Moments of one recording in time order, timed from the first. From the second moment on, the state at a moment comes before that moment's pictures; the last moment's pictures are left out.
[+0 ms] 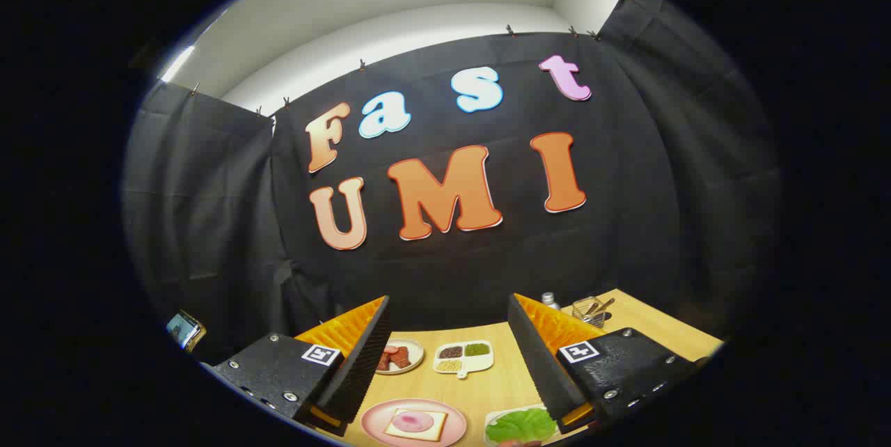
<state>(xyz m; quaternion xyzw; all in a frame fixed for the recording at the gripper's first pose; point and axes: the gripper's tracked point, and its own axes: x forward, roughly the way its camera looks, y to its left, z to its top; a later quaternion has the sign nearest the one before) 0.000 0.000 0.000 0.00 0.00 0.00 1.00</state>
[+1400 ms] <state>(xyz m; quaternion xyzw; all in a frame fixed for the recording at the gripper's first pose) -0.009 -0.035 -0.109 -0.09 0.13 -0.10 0.98</state>
